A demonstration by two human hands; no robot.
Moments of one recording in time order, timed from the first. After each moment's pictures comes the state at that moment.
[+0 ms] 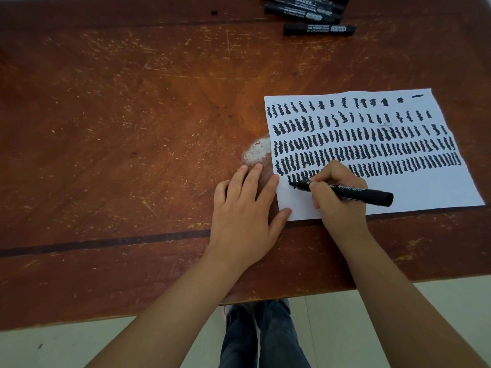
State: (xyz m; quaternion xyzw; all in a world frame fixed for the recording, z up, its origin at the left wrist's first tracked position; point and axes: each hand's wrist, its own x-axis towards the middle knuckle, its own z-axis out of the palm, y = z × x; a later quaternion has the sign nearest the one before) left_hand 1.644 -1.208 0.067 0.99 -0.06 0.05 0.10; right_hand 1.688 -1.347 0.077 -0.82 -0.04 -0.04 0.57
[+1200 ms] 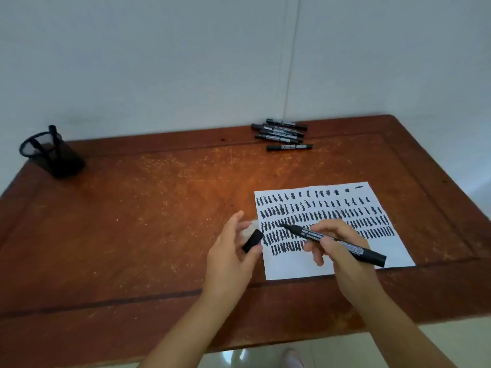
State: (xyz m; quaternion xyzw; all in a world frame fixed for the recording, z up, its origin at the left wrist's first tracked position) left_hand 1.634 -1.211 0.191 0.84 0.07 0.09 0.53; right_hand 1.664 -1.384 0.193 -0.67 -0.12 0.02 0.73
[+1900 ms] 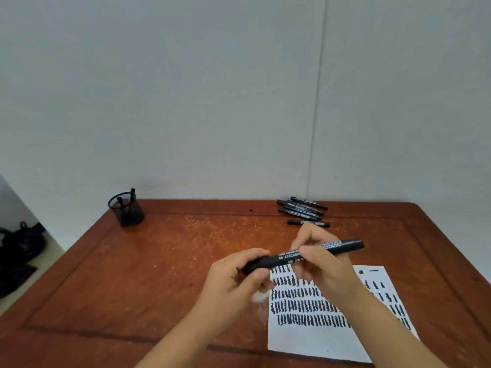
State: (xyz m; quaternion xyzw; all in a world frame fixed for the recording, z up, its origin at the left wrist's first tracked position) left_hand 1.621 -1.225 0.297 0.82 -0.06 0.20 0.54; right_hand 1.703 -1.374 0.296 -0.56 -0.34 0.12 0.75
